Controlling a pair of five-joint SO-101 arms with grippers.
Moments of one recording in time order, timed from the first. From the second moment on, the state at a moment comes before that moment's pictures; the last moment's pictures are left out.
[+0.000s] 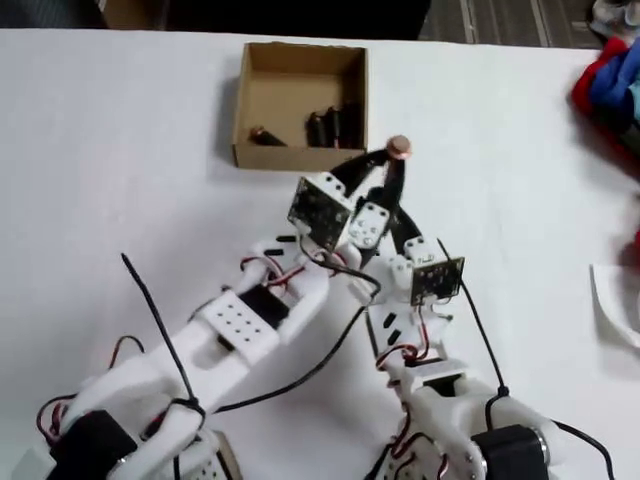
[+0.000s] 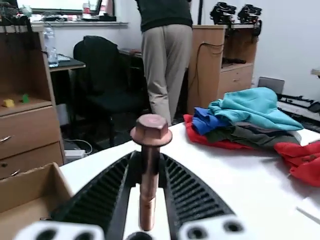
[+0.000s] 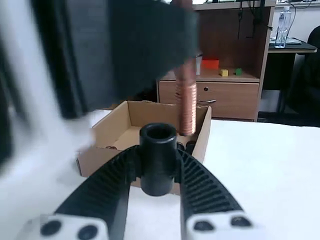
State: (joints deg) left arm 33.8 -22.9 55.5 -25.9 2.5; right arm -16.9 -22.8 94.2 -63.3 -1.3
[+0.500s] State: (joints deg) left arm 33.8 -22.6 53.1 -25.9 8.7; right arm -16.8 -22.8 94.2 -63.3 -1.3
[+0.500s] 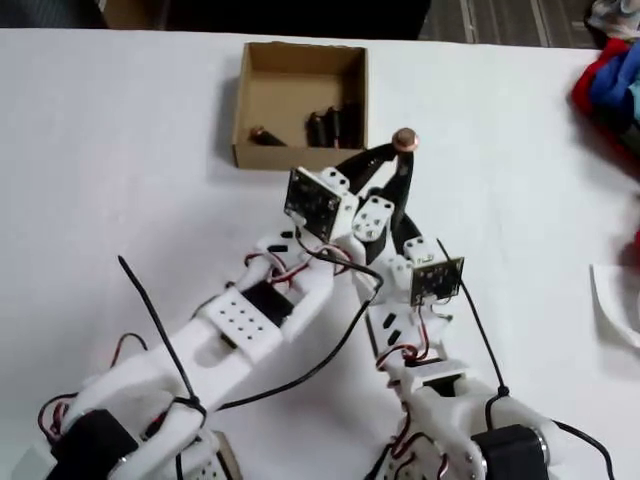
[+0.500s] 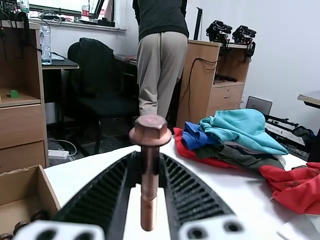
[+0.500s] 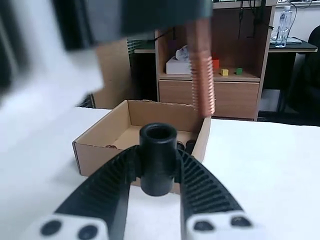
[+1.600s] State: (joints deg) left arm 30.8 -22.6 50.5 -21.8 8.7; right arm -14.0 -22.8 94.2 -63.2 -1.3
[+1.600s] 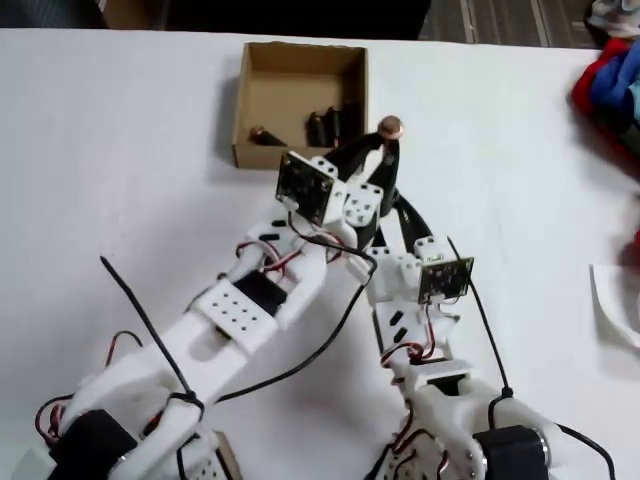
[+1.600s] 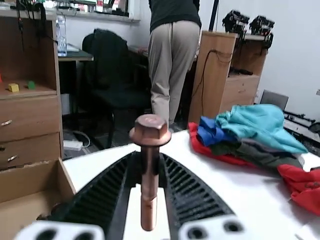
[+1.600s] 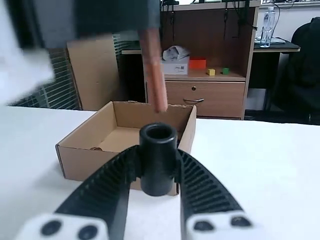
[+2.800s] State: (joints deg) left arm 33.7 -22.6 52.5 -16.2 8.7; right arm -12.0 -22.8 93.4 -58.5 -1.3
